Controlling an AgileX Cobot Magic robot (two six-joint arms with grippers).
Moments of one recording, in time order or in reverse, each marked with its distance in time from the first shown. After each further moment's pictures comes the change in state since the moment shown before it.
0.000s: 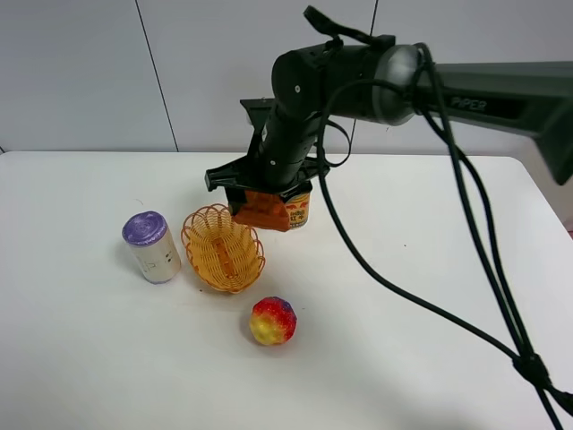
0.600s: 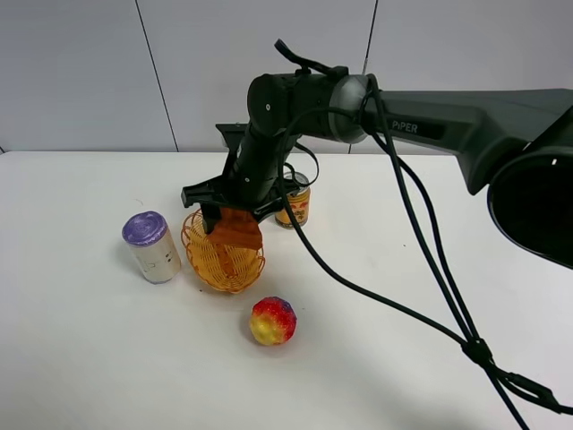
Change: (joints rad) left arm 0.000 0.000 0.000 0.000 0.000 0.000; right arm 0.011 0.132 -0.106 0.156 0.017 -0.109
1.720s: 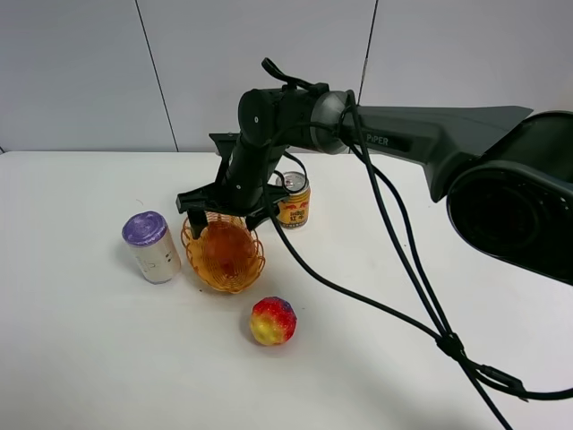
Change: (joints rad) left arm 0.000 0.000 0.000 0.000 0.000 0.000; right arm 0.001 0.087 -0.076 0.014 -0.008 -0.009
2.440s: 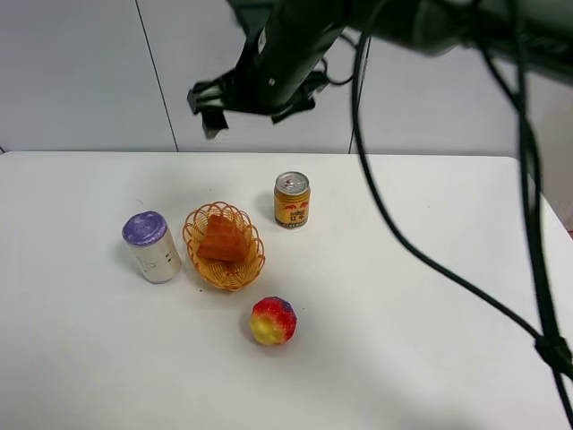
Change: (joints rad) left arm 0.000 0.000 0.000 0.000 0.000 0.000; right arm -0.003 -0.375 0.000 -0.339 0.018 0.047
